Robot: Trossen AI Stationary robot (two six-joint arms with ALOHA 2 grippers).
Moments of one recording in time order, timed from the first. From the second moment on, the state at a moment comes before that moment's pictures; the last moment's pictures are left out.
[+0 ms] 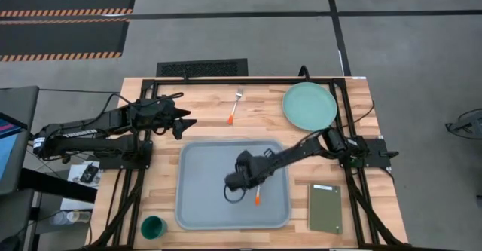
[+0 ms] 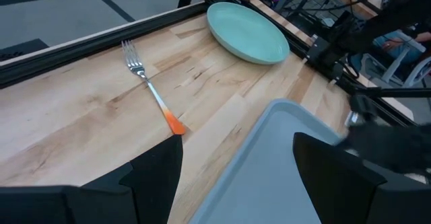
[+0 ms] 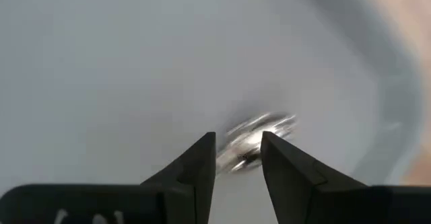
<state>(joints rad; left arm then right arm) 0.23 0.65 0.62 -0.41 -0.12 -0.52 0.32 2.26 1.89 -1.26 0.34 1.14</state>
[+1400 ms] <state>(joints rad) 0.23 0.65 0.62 -0.41 -0.12 -0.53 0.43 2.26 1.78 -1.15 0.26 1.33</state>
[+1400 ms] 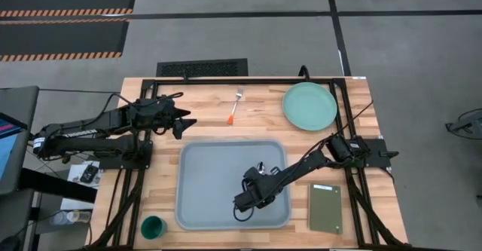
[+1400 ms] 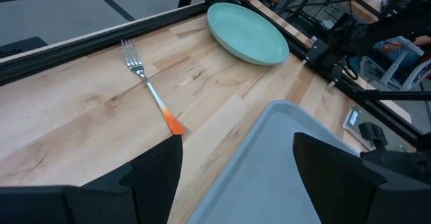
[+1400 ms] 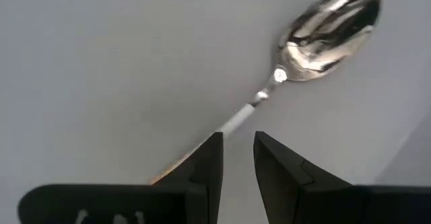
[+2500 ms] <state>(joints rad) 0.23 0.65 0.62 -0.41 -0.12 -0.53 0.46 2.24 1.76 -1.14 0.24 1.36</state>
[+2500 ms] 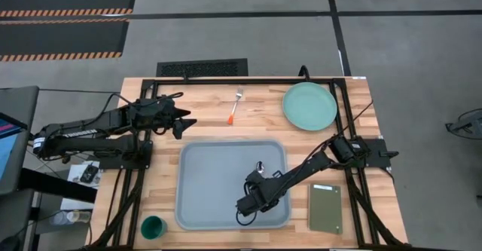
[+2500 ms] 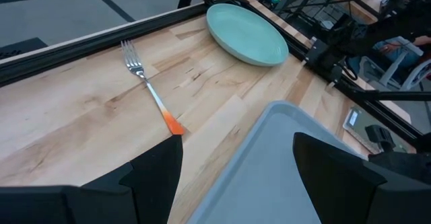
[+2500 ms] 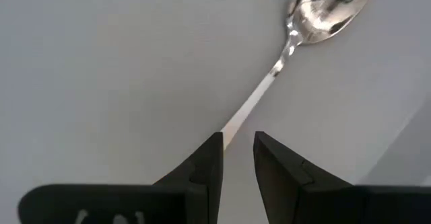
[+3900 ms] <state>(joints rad) 0.24 0.66 0.62 -0.31 -0.09 -0.57 -0.28 1.54 1.06 -0.16 0.34 0.79</state>
